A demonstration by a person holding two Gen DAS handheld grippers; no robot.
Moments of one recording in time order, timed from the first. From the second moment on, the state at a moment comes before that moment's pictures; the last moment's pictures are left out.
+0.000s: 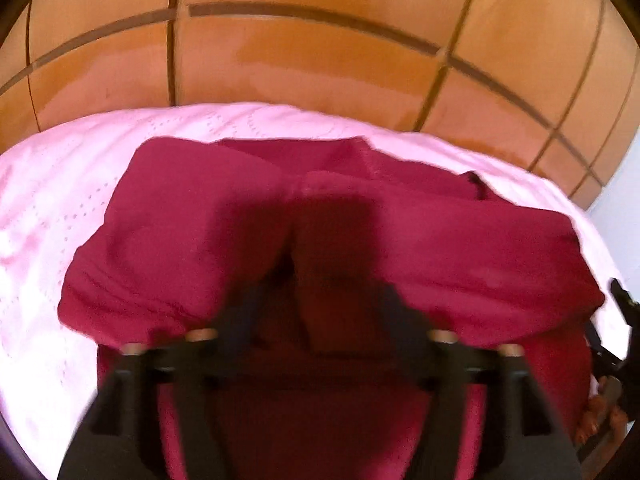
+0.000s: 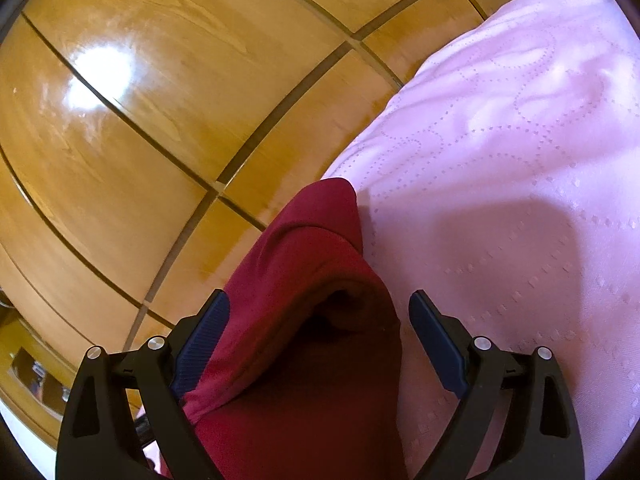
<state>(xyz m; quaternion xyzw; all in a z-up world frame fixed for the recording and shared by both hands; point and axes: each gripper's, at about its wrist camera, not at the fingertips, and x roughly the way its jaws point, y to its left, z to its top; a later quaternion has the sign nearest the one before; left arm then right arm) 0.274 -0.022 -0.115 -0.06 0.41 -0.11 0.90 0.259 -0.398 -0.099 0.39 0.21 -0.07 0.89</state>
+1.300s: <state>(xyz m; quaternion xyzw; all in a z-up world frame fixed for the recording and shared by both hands) 0.260 0.003 -0.140 -0.06 0.44 -0.05 0.89 0.287 -0.382 -0.059 0.22 0.25 -0.12 0.94</state>
